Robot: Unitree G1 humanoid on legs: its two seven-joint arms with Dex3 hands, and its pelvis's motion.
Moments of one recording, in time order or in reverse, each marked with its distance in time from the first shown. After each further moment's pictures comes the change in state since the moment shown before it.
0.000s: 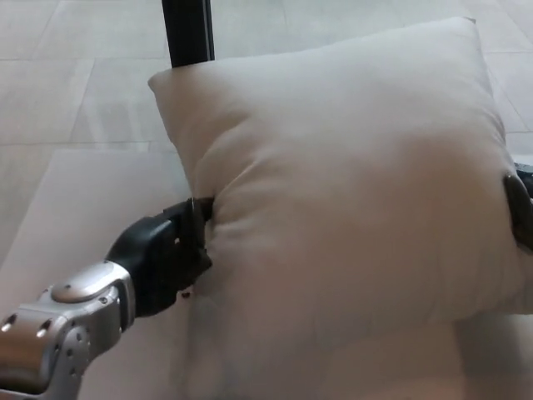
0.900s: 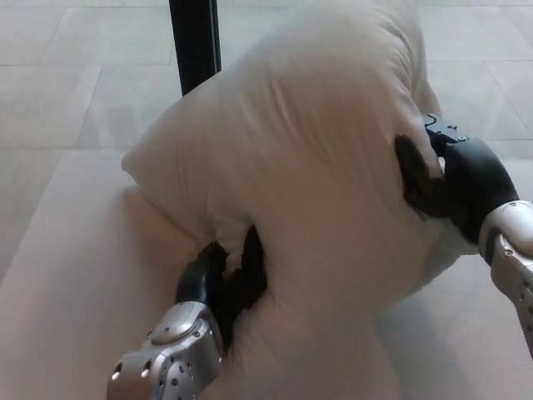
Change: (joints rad) left_arm 0.049 -0.400 0.062 0.186 0.138 -0.204 0.315; right_arm -0.060 0.248 0.069 -0.297 -0.030 0.144 -0.038
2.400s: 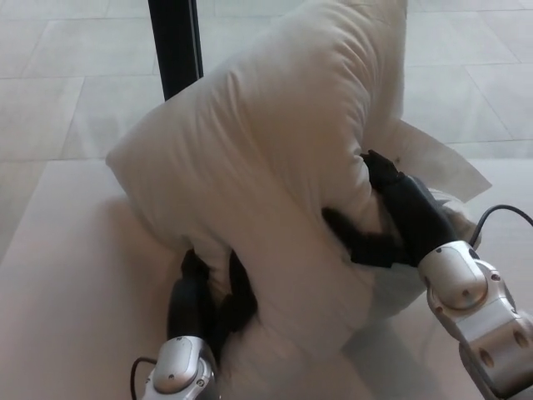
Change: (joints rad) left_arm 0.135 0.050 -0.126 0.093 0.051 -0.400 0.043; right_arm 0.066 -0.002 0.285 -0.012 -0.268 -0.091 -0.174
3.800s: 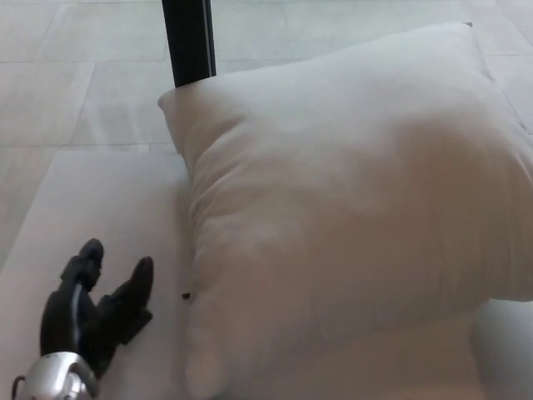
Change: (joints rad) left_arm 0.126 0.302 0.225 -0.235 -0.244 0.094 -0.076; right_arm 0.246 -0.229 -0.746 -0.115 0.270 0.082 0.173
